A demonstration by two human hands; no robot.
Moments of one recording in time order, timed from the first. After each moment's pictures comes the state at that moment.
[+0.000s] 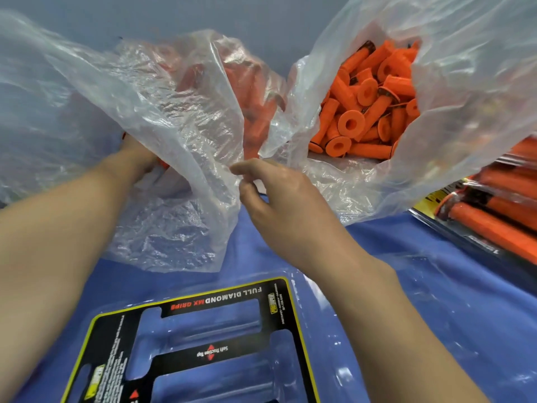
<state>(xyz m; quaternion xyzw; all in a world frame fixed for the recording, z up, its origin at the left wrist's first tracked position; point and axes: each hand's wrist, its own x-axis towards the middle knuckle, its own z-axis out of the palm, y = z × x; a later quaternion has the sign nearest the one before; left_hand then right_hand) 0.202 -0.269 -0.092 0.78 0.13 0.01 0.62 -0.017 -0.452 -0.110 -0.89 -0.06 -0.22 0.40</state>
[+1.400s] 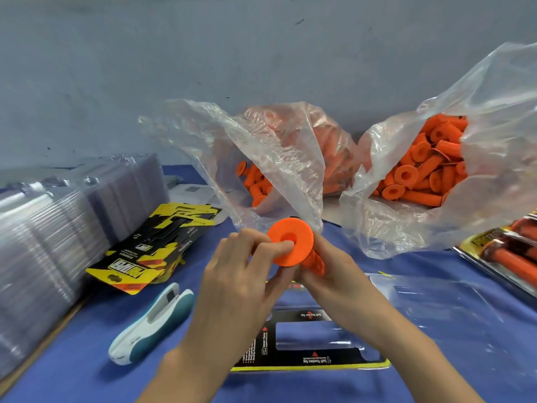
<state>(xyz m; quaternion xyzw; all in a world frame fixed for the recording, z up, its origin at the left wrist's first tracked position) -0.095 -0.210 -0.105 0.79 -0.33 0.47 0.22 -0.097 -0.380 -0.115 -0.80 -0.19 -0.11 0.55</state>
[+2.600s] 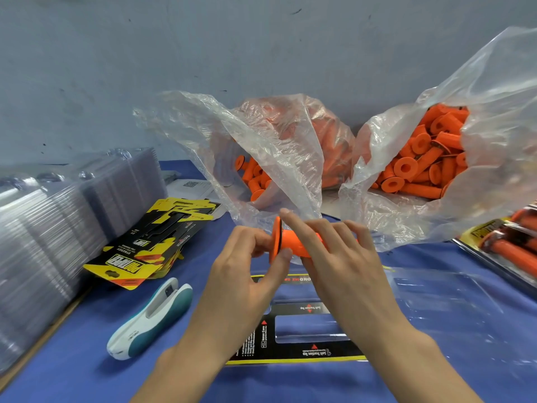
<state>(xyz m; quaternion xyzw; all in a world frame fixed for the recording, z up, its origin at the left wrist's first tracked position) -0.098 -0.211 -0.109 0.83 -0.24 0.25 0.44 -0.106 -0.381 -0.117 -0.89 -0.15 -0.43 0.03</state>
